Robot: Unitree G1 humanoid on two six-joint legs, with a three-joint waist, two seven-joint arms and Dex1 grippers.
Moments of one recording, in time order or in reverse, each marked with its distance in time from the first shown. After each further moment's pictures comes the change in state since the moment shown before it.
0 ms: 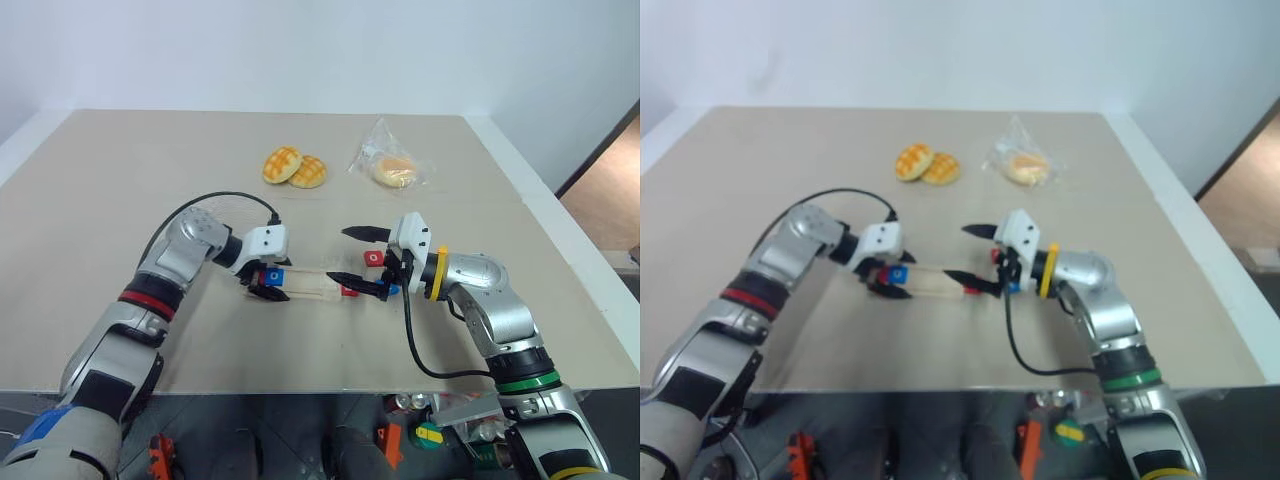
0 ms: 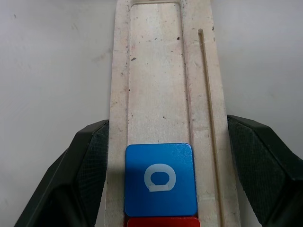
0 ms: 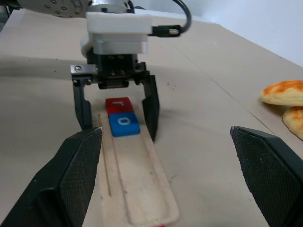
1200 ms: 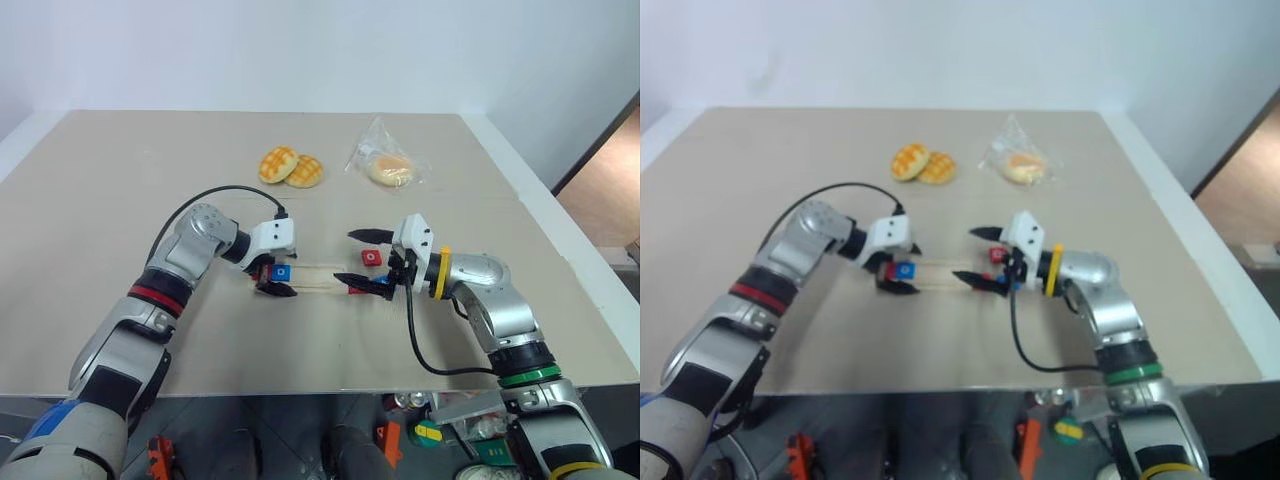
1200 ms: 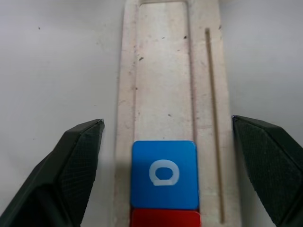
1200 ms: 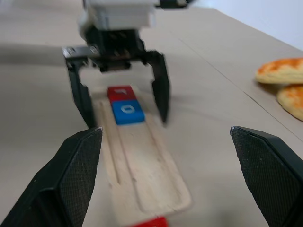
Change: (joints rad) left arm -0.007 -0.014 -0.009 -0.040 0.019 0.080 0.050; right arm -0.015 -0.007 0.000 0.091 -0.005 -0.043 0.031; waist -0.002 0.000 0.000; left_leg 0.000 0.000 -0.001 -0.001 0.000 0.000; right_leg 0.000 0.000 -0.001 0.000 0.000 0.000
